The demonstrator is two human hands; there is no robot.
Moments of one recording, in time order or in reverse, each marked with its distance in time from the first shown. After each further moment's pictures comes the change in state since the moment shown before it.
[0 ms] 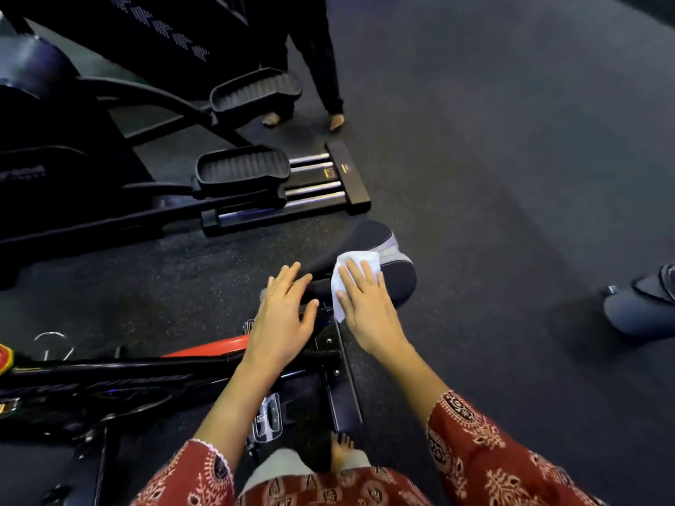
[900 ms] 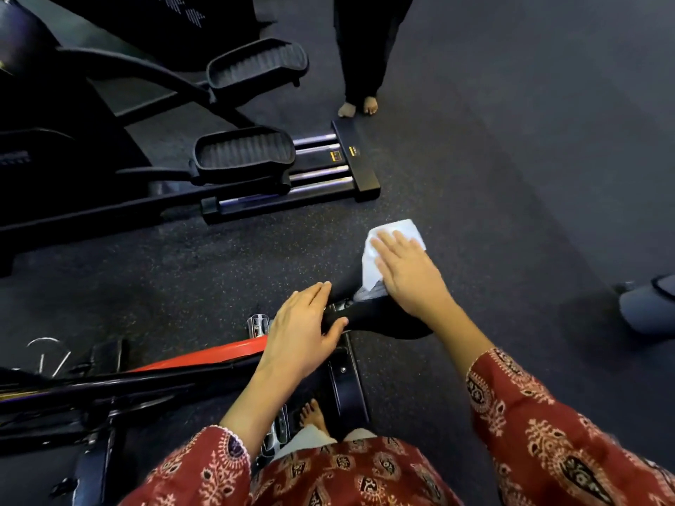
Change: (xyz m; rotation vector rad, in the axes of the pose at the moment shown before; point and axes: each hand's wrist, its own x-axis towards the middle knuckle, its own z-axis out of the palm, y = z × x) left_hand 0.046 -0.011 0.009 0.137 -0.177 0.002; right_hand 0.093 0.054 -0.026 -0.158 -0.007 -0.082
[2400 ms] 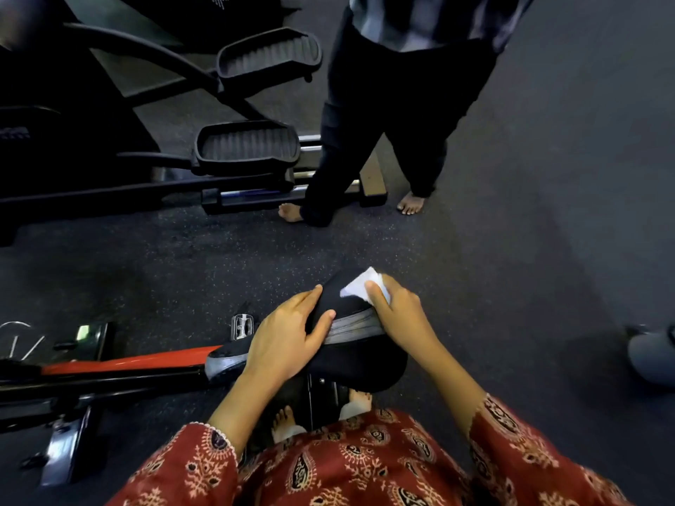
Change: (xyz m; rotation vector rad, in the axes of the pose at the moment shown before) left_hand 0.064 0.041 0.022 -0.093 0.000 -0.183; right_hand 0.005 0.045 -0.022 0.689 -0.238 0.442
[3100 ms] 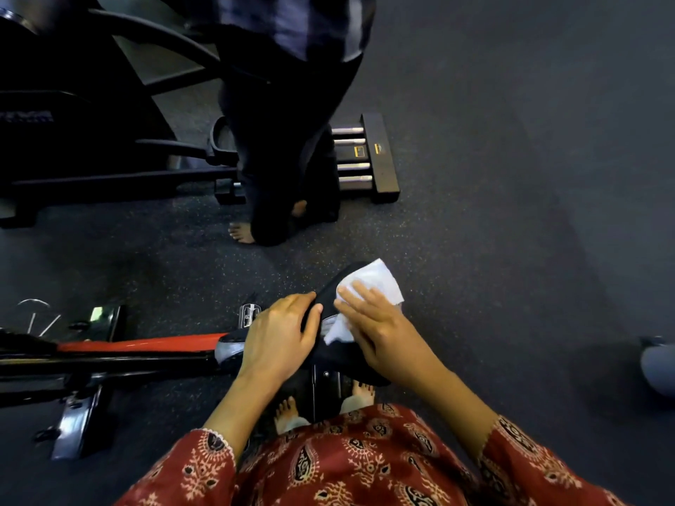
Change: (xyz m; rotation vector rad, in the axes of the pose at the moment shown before) left_hand -0.015 -0.016 0.004 0.120 0.227 0.026; right_hand -0.023 0.014 0.026 -0.462 -0.012 -0.819
